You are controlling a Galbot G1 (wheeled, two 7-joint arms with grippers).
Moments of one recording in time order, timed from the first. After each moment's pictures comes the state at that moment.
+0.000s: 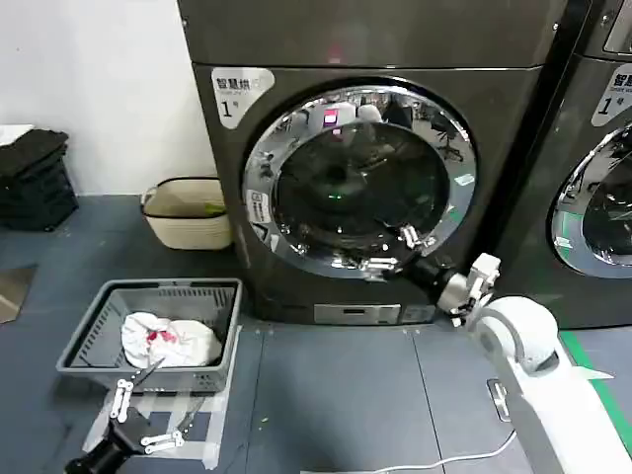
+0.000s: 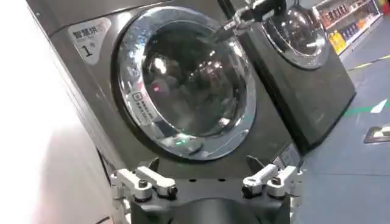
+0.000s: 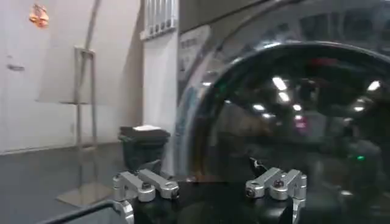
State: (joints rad) left arm 1.64 -1.39 -1.04 -1.97 -0.12 -0.53 0.90; right arm -0.81 1.06 0.40 1.85 0.51 -0.34 -0.46
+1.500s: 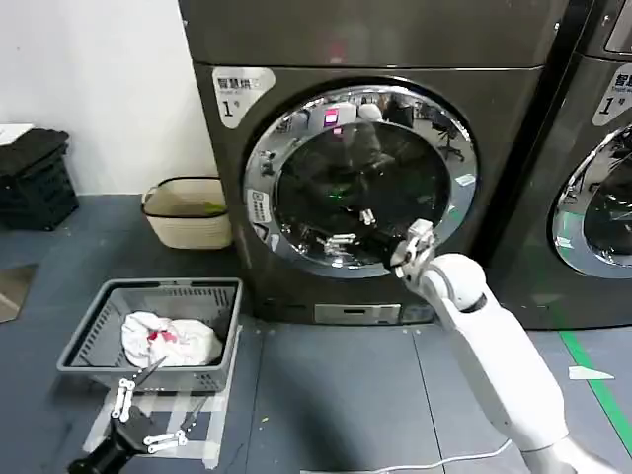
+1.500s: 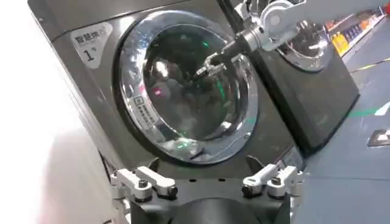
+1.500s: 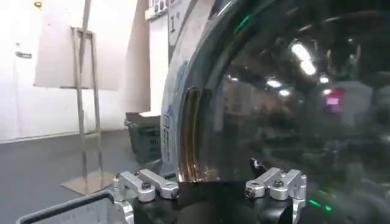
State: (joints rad) left arm 1.64 -1.41 -1.03 -1.99 -0.10 -0.53 0.89; right arm -0.50 1.19 0.12 1.56 0.51 -0.34 -0.50
